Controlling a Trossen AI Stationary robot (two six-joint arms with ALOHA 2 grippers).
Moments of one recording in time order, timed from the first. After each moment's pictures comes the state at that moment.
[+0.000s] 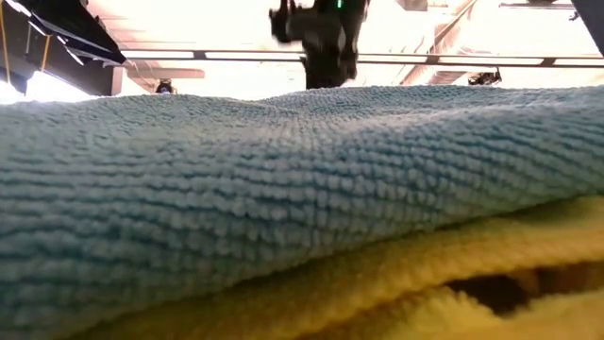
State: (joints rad) left arm -0.25 0.51 0.72 -0.86 -0.37 -0.33; right arm 0.05 2.01 1.86 -1.07 0.24 0.23
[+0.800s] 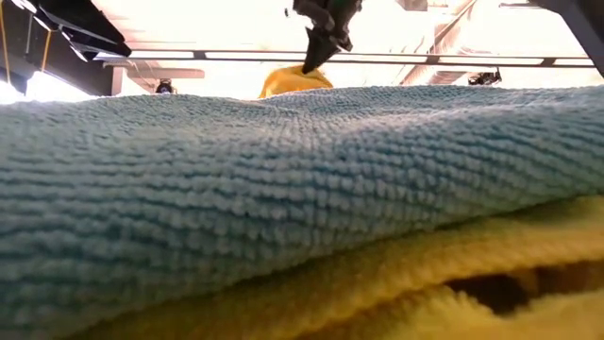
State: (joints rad) left arm -0.25 0.51 0.72 -0.81 -0.38 -0.33; right arm -0.28 1.97 2.16 -1.10 0.22 -0.08
